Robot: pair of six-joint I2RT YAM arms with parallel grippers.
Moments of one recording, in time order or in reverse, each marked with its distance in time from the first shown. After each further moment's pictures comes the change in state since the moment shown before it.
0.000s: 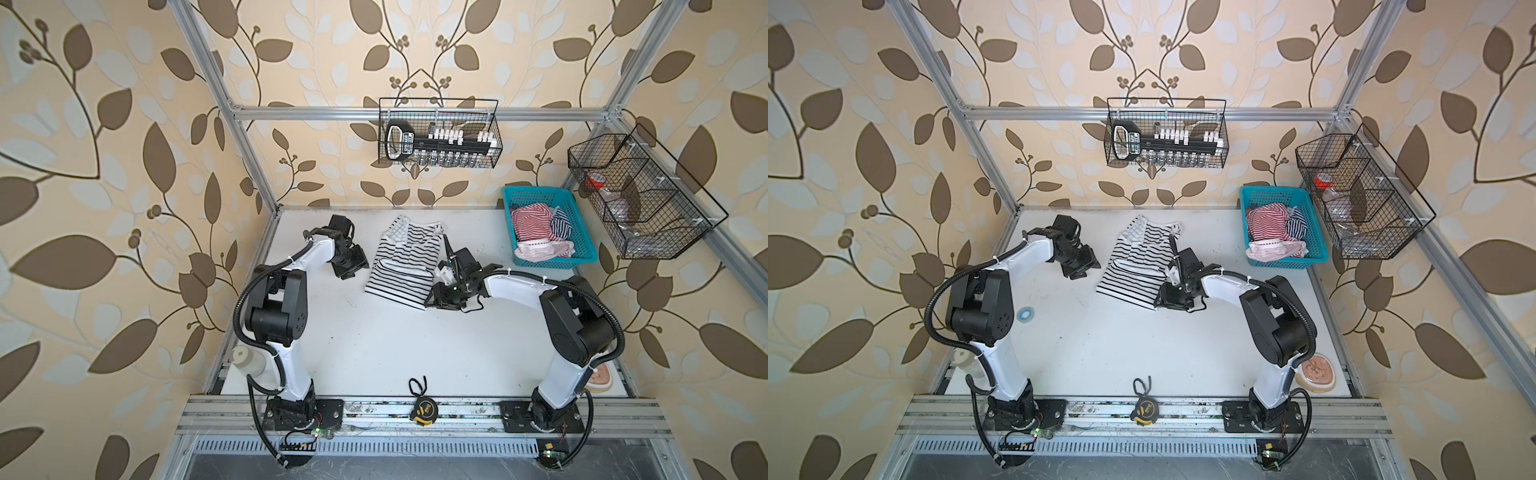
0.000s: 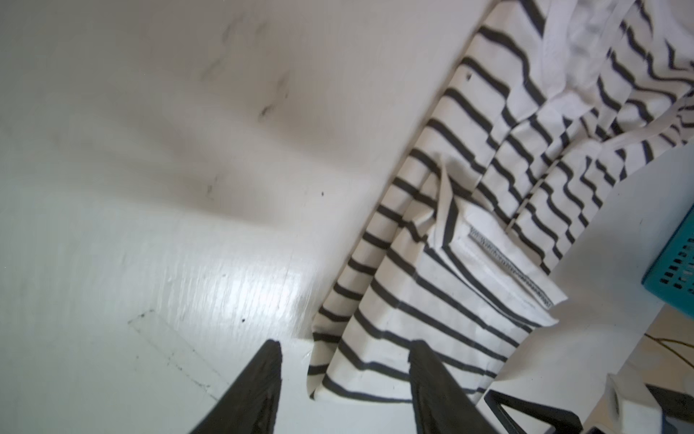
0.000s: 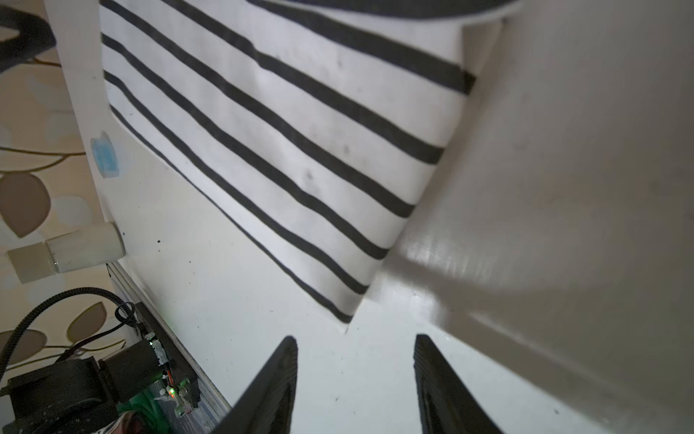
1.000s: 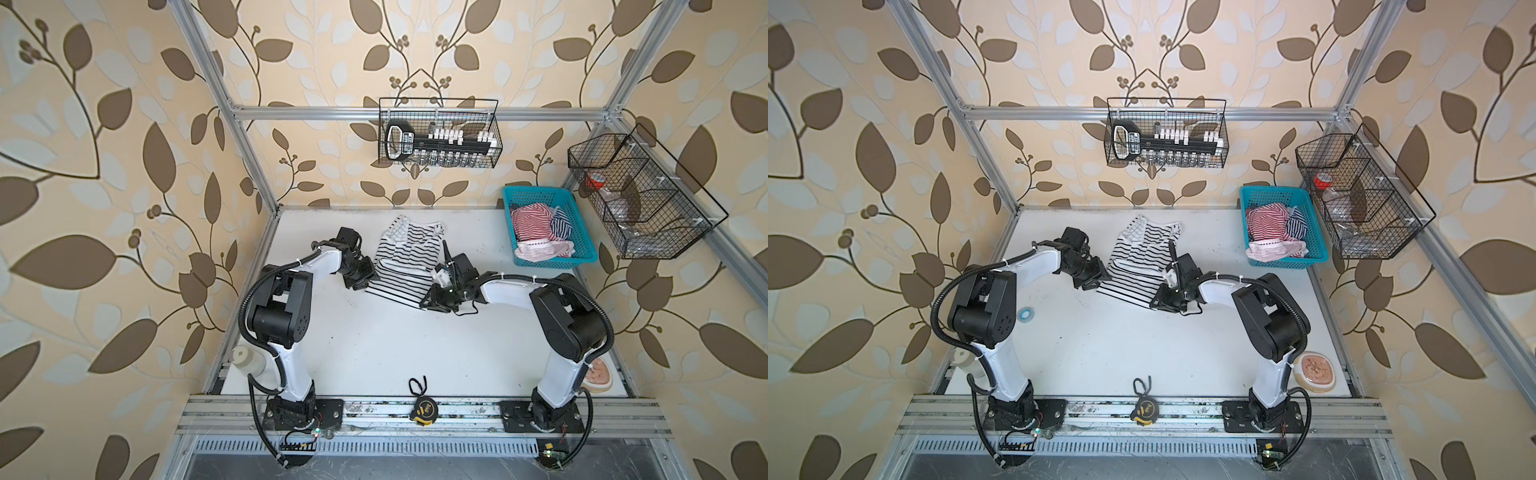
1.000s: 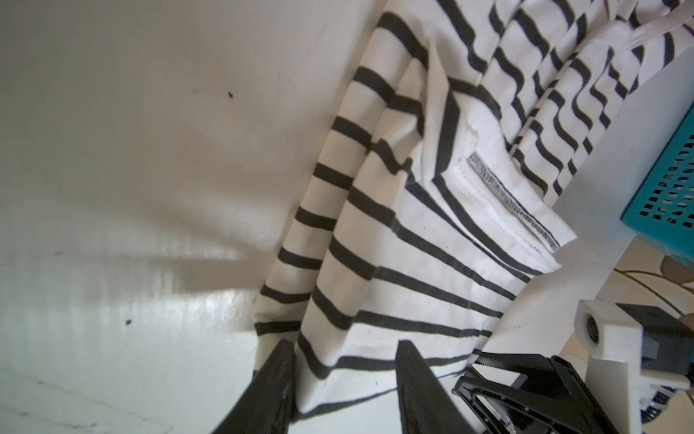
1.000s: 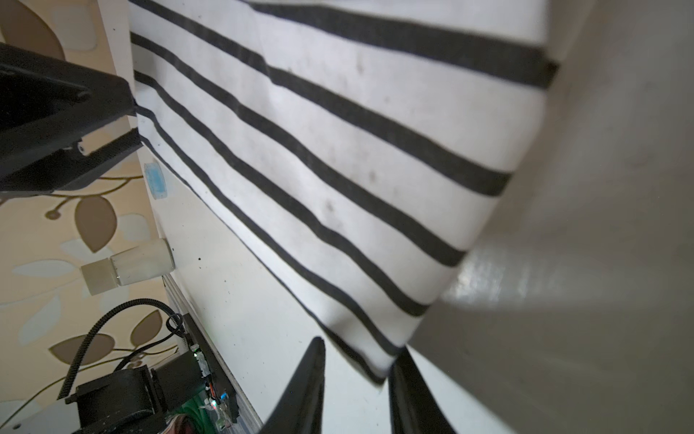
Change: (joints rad) left arm -0.063 0.012 -0.099 0.124 0.129 -0.010; right arm 0.021 0.045 -0.048 0.208 -0.075 0.135
